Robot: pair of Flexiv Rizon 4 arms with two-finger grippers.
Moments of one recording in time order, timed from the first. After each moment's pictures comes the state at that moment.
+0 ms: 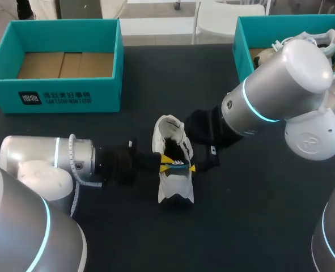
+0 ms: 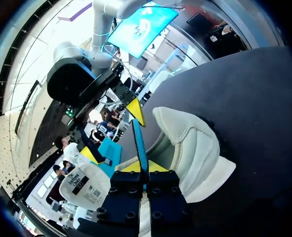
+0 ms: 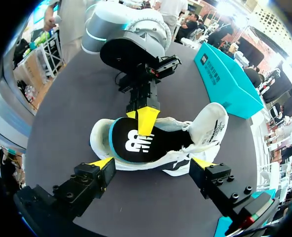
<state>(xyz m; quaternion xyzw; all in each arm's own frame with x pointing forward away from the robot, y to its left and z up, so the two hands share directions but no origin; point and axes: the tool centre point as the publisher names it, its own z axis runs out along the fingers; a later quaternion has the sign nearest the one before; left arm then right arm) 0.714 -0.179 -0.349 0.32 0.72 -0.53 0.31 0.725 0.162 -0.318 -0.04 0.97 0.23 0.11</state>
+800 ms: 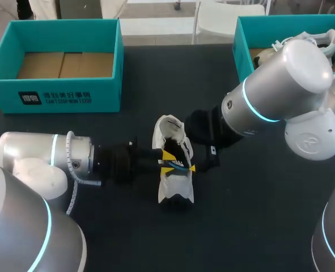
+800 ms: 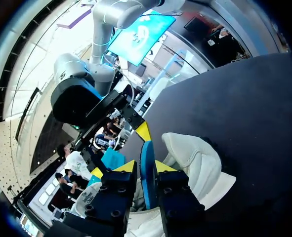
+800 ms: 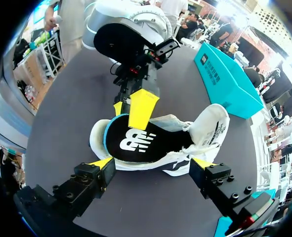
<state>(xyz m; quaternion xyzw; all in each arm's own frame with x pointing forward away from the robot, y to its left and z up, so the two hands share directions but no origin) 0.696 -0.186 -0.321 0.34 0.70 -0.55 0.30 0.725 0.162 -0.318 -0.04 0.97 0.23 0.11</state>
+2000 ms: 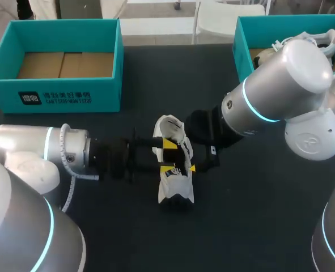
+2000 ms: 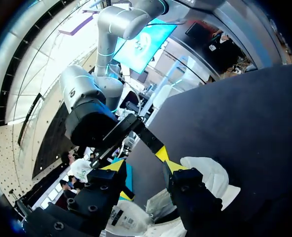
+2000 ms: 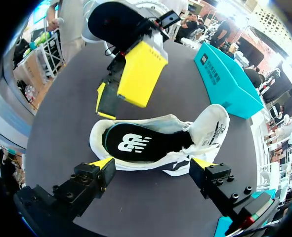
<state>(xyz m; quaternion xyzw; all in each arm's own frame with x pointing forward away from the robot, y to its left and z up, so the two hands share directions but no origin) 0.684 -0.187 -0.272 0.35 0.67 -0.57 0.31 0.725 0.162 -0.318 -0.04 0.97 0.23 0.11</state>
